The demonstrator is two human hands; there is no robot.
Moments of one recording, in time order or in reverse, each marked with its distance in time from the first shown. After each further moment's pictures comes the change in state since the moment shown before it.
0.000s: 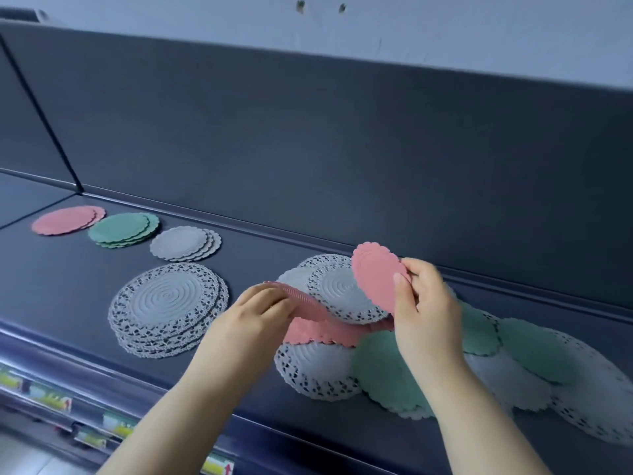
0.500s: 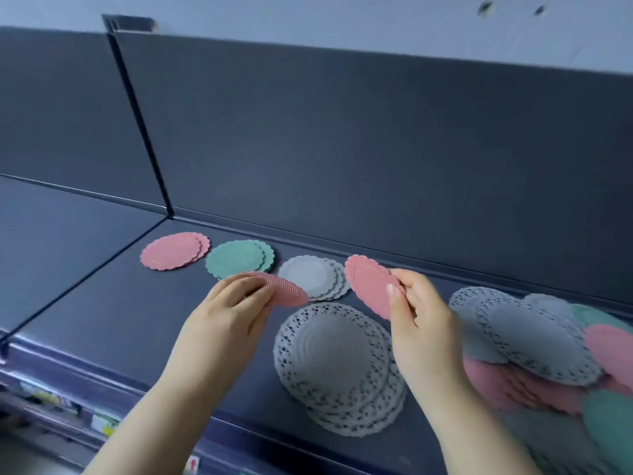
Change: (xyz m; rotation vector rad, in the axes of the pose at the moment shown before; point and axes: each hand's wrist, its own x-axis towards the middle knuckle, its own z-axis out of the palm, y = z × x) left_hand -0.028 -0.255 -0.085 0.076 0.124 -0.102; right_hand -0.028 -0.127 0.219 0.034 -0.047 -0.028
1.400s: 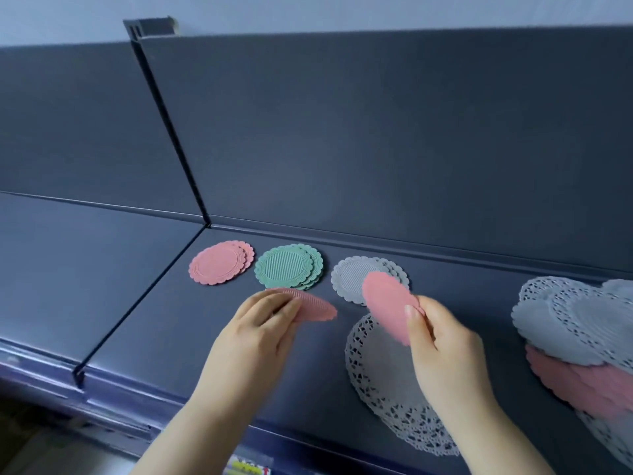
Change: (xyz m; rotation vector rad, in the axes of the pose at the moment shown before) left_hand -0.002 -0.059 -0.019 -0.068 -0.112 0.045; right_hand -0.024 -0.036 0.052 -0.047 -0.133 0.180
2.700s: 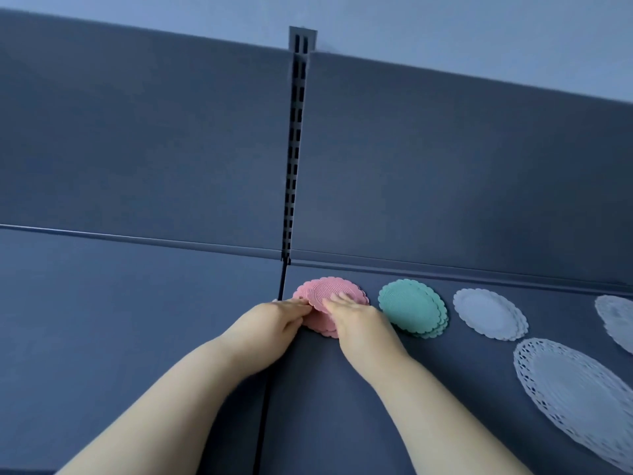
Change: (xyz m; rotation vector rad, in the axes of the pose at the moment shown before) left_hand 0.052 -0.286 -0.019 -0.389 -0.645 0.112; right_hand 0.062 -0.147 0.284 -0.645 -0.382 -0.187
